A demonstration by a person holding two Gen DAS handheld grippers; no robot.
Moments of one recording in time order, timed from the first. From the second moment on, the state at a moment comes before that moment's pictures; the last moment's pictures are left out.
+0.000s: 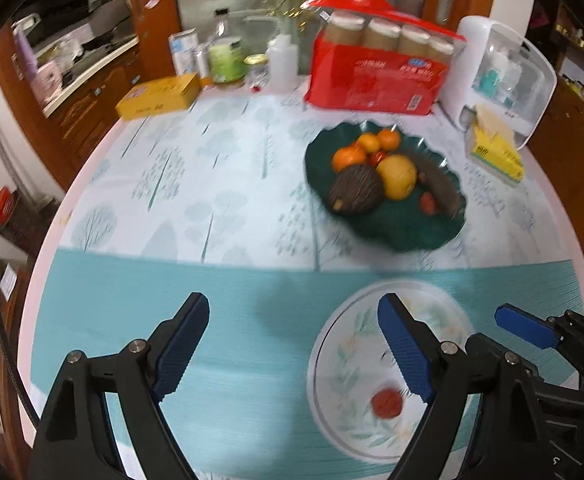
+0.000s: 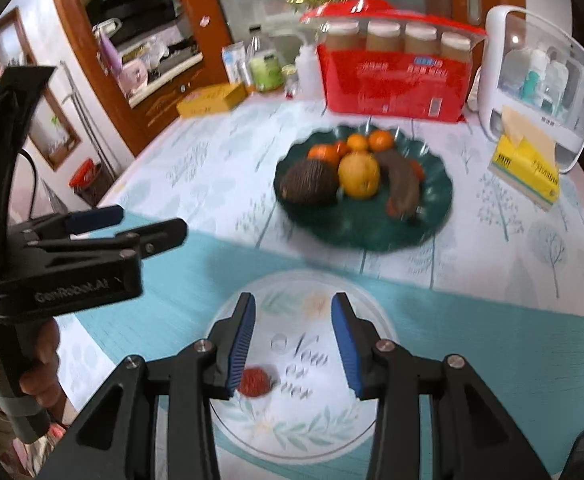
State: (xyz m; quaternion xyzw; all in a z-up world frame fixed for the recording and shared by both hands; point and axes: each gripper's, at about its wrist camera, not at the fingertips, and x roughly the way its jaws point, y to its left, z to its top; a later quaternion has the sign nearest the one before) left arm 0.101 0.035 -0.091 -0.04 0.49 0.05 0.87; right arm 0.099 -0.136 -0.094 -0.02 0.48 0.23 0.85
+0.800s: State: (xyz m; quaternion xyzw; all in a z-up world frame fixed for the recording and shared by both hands) left arm 0.041 0.049 -0.173 -0.07 0.54 0.11 0.83; right arm 0.062 -0.098 -0.180 -0.05 0.54 0.28 0.79
